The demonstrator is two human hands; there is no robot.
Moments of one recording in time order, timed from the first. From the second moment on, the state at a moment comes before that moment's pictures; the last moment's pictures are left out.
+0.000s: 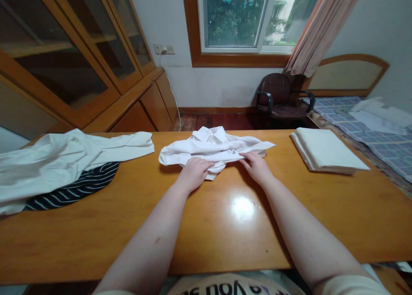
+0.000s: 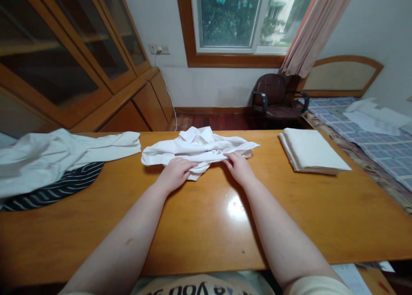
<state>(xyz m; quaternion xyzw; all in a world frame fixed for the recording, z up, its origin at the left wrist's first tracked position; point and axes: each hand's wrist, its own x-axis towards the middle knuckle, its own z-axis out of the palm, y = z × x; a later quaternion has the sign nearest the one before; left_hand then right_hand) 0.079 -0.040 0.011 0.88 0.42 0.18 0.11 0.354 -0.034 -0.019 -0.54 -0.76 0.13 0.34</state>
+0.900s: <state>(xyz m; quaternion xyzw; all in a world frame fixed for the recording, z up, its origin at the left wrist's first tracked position) 0.024 -0.032 0.027 0.64 0.70 0.30 0.09 0.398 -0.021 -0.013 -0.61 -0.36 0.25 0.66</state>
